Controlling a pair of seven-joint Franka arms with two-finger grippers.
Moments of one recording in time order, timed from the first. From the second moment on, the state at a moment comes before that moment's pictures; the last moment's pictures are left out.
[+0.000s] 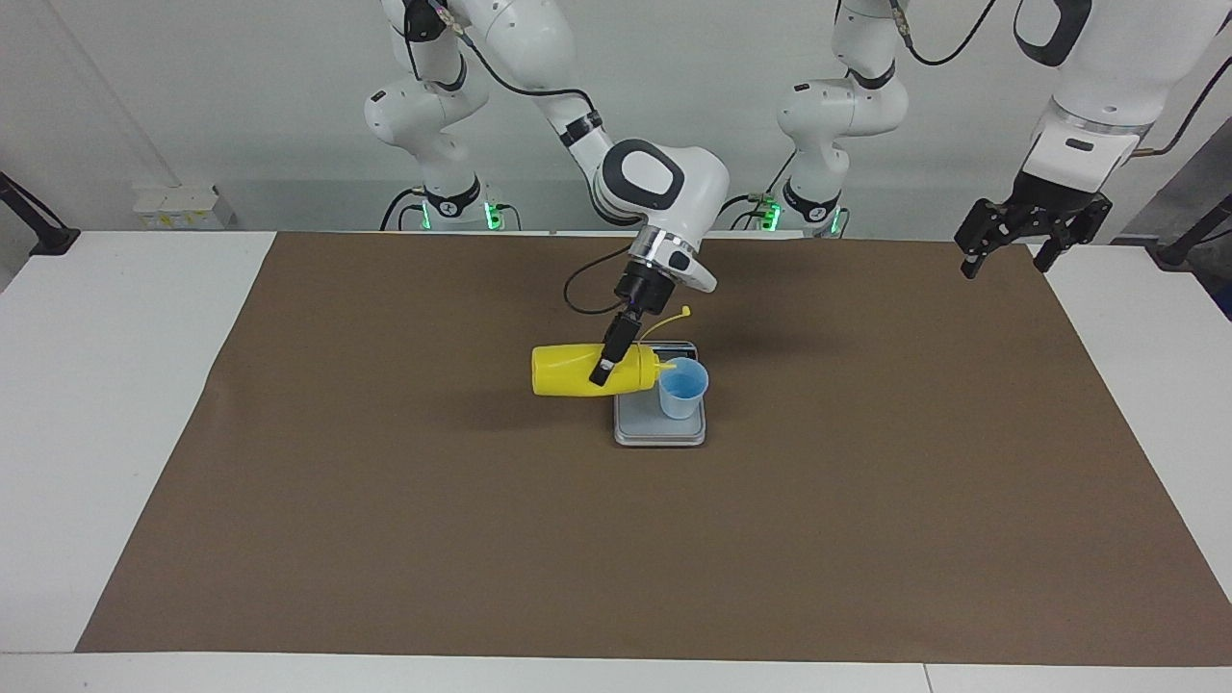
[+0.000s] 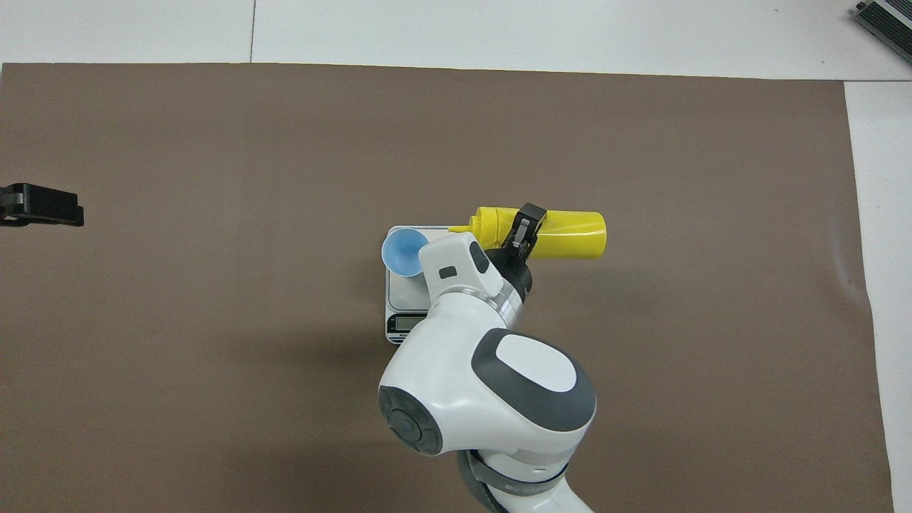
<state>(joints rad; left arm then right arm) 0.02 -0.07 -0.06 -1.63 0.04 1.67 -0.06 0.63 0.11 0.05 -1.94 -0.95 2.09 0.05</state>
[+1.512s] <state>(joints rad) 0.02 -0.07 -0.06 -1.63 0.04 1.67 -0.06 0.38 -0.15 -0.03 -2.39 -0.04 2.71 -0.52</state>
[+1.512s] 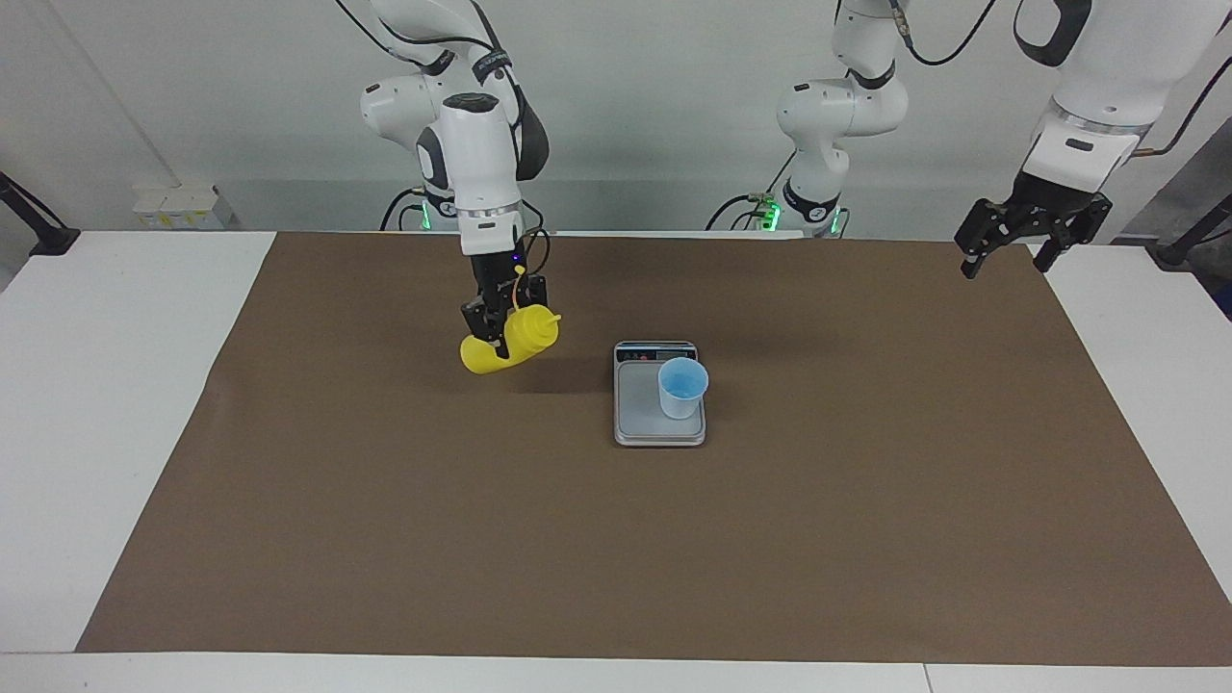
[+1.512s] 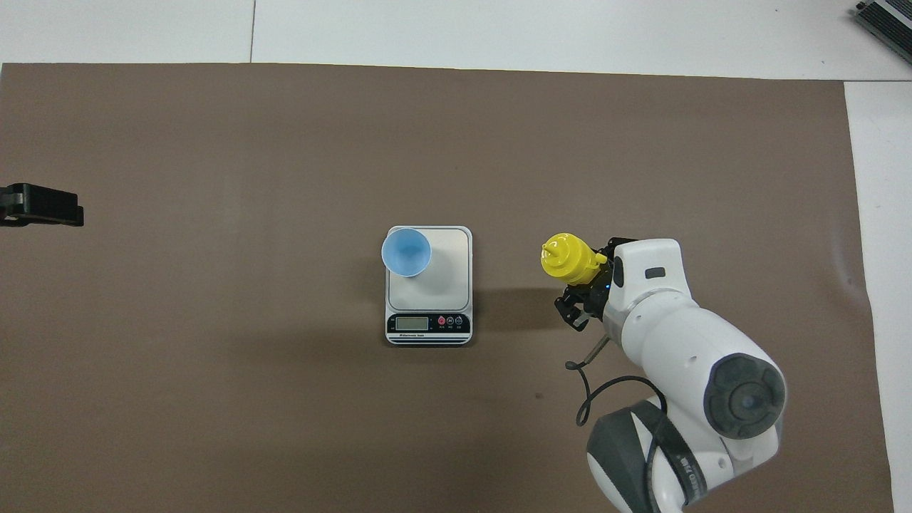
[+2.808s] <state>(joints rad) 0.02 -0.07 -0.06 -1.63 0.04 1.67 -0.06 0.07 -0.07 -0.04 -2.48 1.32 2.39 -1.92</state>
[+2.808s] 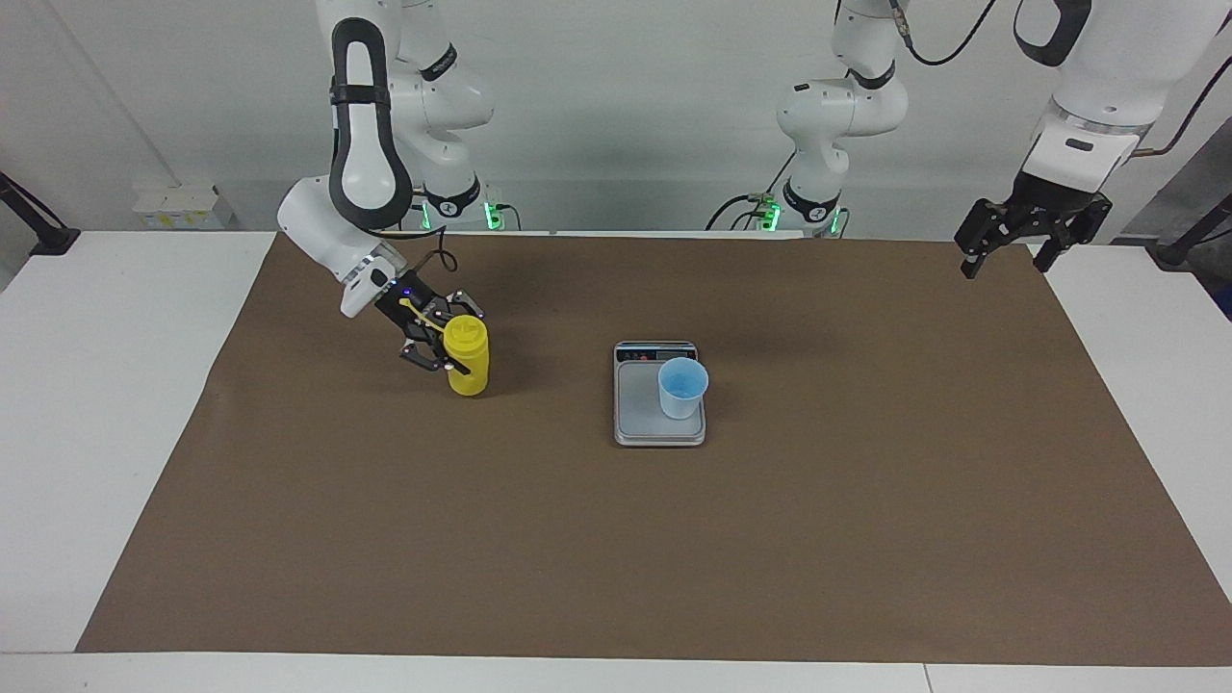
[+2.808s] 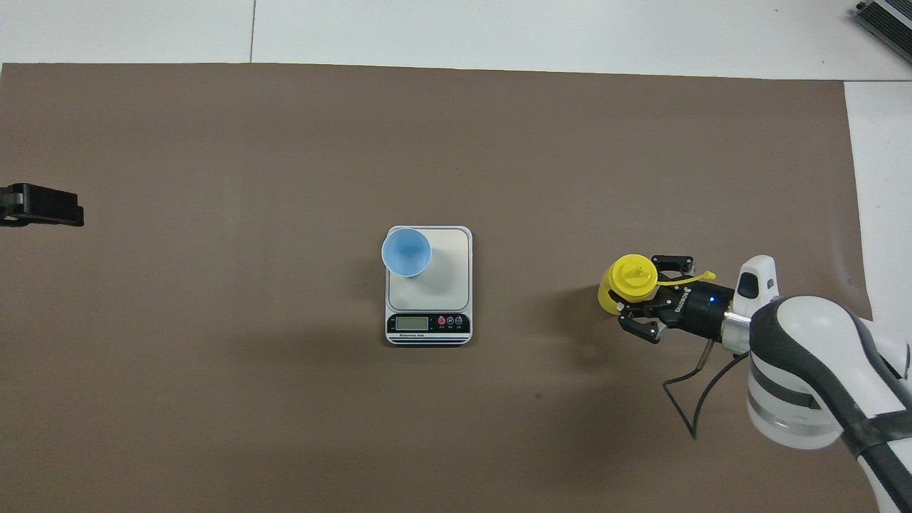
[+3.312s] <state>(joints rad) 0.02 -0.07 -0.06 -1.63 0.04 1.67 -0.06 0.05 -0.08 -0.04 -2.48 1.32 2.38 -1.92</state>
